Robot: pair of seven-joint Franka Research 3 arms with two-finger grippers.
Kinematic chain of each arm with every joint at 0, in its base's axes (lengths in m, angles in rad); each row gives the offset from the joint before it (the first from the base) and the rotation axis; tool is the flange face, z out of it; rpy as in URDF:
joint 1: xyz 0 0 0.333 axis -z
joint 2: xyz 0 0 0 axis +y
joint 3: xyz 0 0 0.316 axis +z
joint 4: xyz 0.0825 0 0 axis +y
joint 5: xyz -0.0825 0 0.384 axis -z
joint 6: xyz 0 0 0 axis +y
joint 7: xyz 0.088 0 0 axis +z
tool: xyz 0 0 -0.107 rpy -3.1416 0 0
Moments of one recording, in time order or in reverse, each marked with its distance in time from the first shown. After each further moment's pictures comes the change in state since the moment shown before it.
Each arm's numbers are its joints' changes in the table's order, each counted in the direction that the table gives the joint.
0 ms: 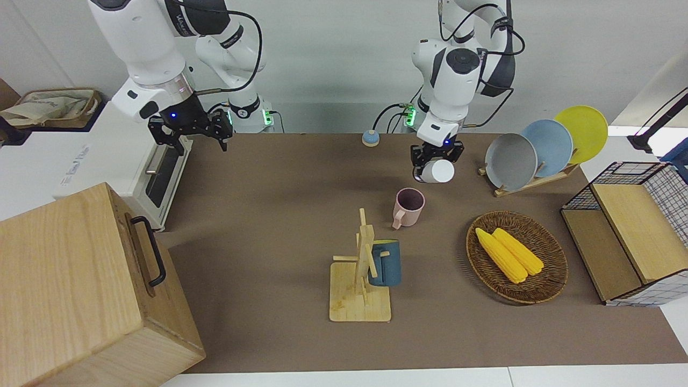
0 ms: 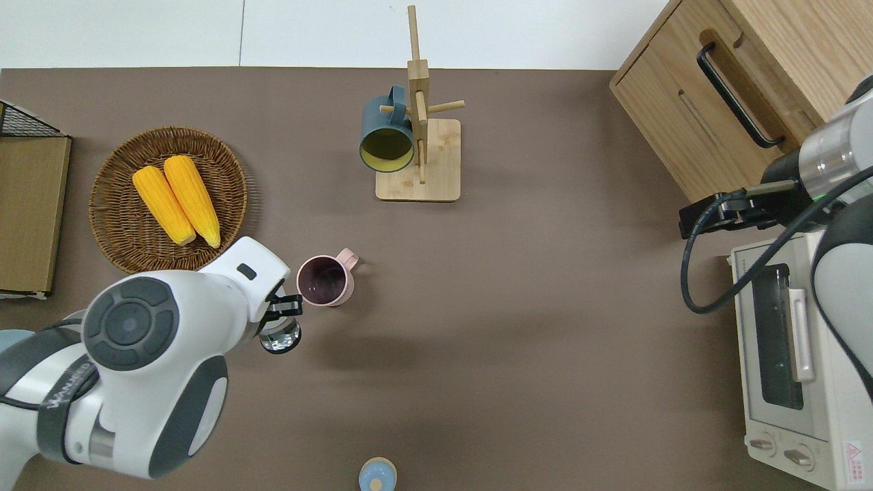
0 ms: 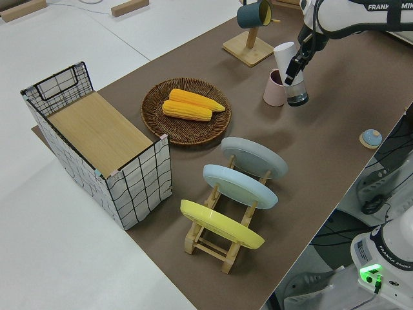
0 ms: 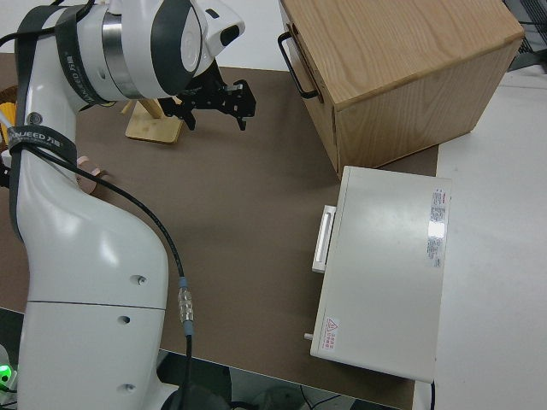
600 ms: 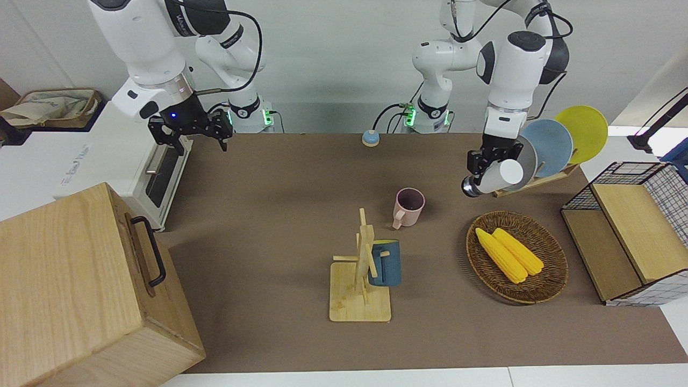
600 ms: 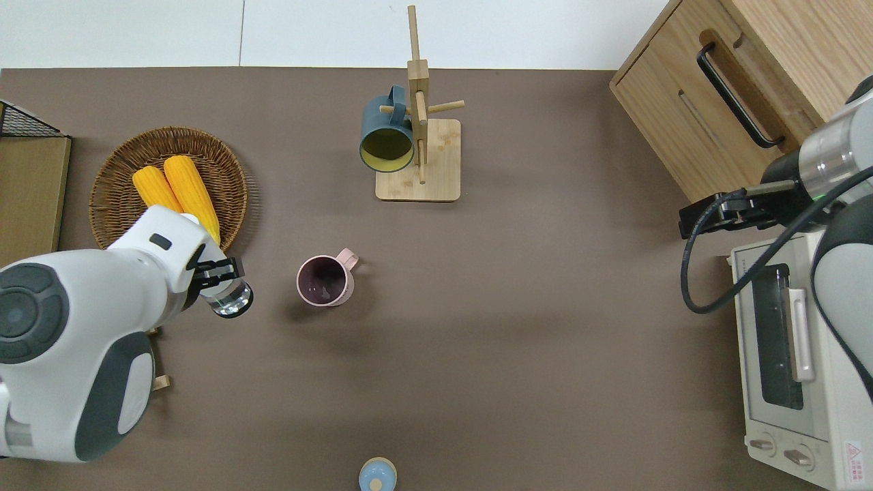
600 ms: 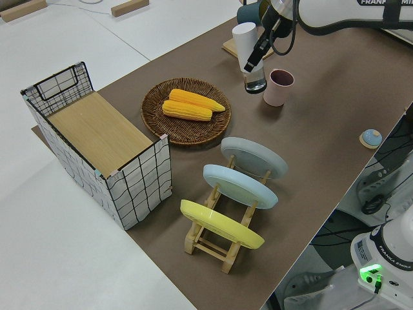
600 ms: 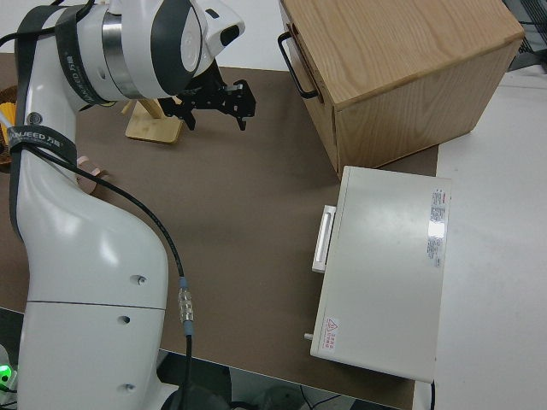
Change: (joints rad) left arm -0.206 0.002 0.007 -0.117 -0.048 -0.084 -0.001; right arm 0.000 0.000 0.000 0.000 0.000 0.000 0.000
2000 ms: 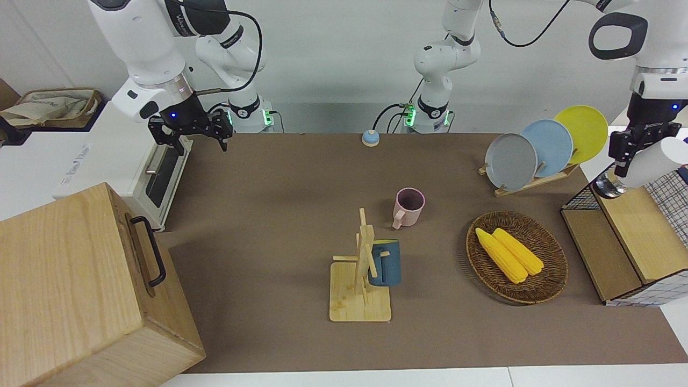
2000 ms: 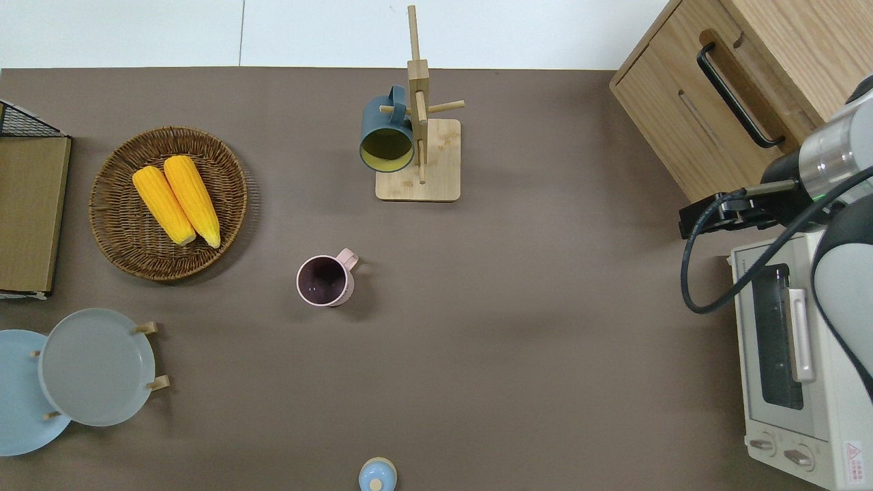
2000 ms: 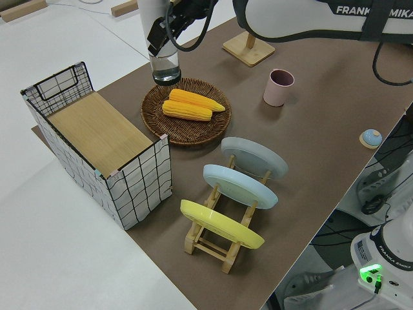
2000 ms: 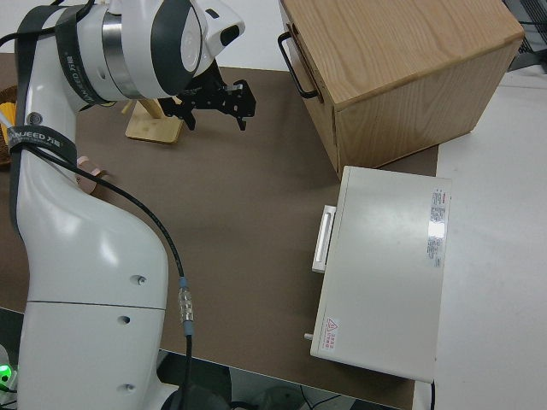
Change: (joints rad) left arm -0.238 0.184 0.177 -0.416 0.164 0.000 -0.613; right arm 0.000 0.000 0.000 0.000 0.000 0.000 0.000
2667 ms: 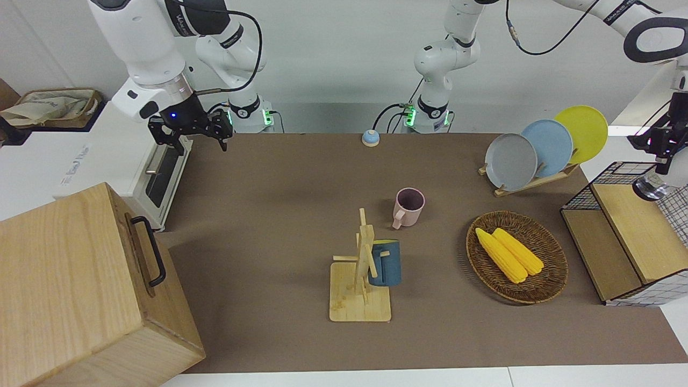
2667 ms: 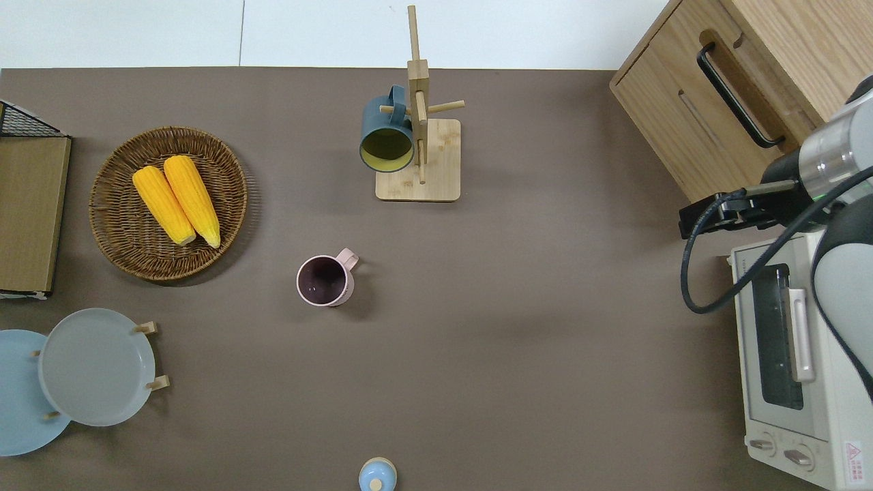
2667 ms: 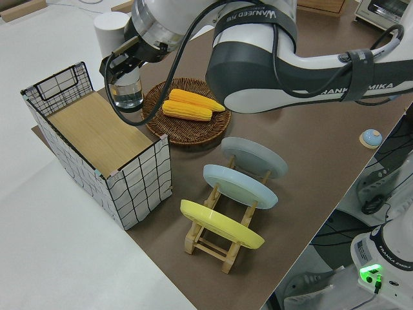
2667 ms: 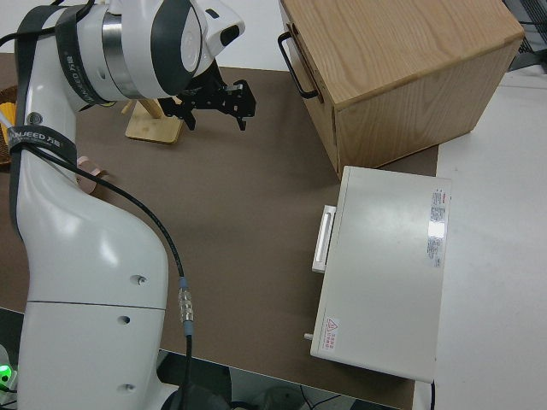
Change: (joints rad) left arm -0.019 0.089 0.186 -0.032 0.339 -0.078 -0.478; right arm 0.000 0.000 0.000 0.000 0.000 0.000 0.000
